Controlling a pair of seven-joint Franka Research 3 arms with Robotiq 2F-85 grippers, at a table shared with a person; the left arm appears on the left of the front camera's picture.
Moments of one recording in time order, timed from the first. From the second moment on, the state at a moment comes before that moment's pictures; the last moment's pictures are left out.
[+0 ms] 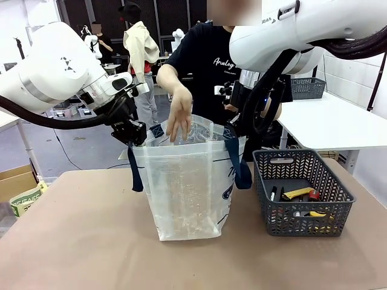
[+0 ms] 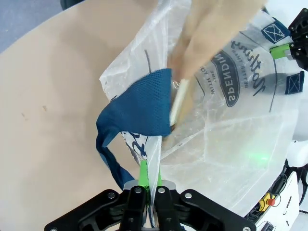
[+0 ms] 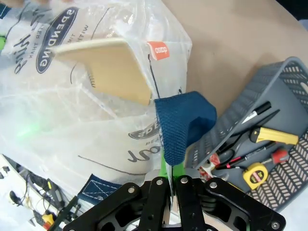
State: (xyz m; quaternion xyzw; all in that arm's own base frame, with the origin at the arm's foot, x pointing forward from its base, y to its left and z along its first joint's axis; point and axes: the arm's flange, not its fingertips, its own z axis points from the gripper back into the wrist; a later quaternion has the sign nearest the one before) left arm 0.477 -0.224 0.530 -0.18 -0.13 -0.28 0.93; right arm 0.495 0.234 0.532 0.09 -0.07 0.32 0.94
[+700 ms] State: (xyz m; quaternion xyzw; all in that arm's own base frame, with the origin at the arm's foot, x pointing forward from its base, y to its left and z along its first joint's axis) left arm 0.477 -0.224 0.530 -0.18 -0.13 -0.28 0.93; right arm 0.495 0.234 0.532 0.09 -0.07 0.32 0.94
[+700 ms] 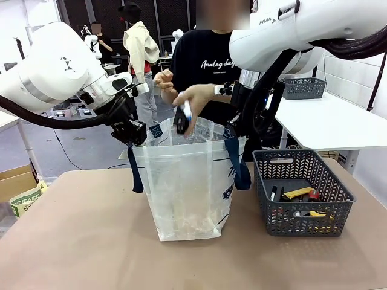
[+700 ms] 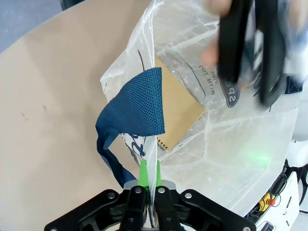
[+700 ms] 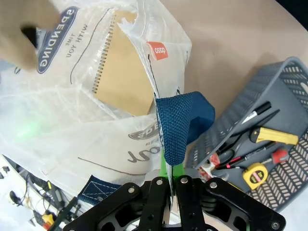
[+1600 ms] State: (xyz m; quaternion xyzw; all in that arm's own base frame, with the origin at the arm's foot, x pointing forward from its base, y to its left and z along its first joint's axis) left arm 0.477 -0.224 0.530 -0.18 -0.13 -0.28 0.93; right arm 0.495 0.234 0.533 0.09 -0.07 0.32 0.94
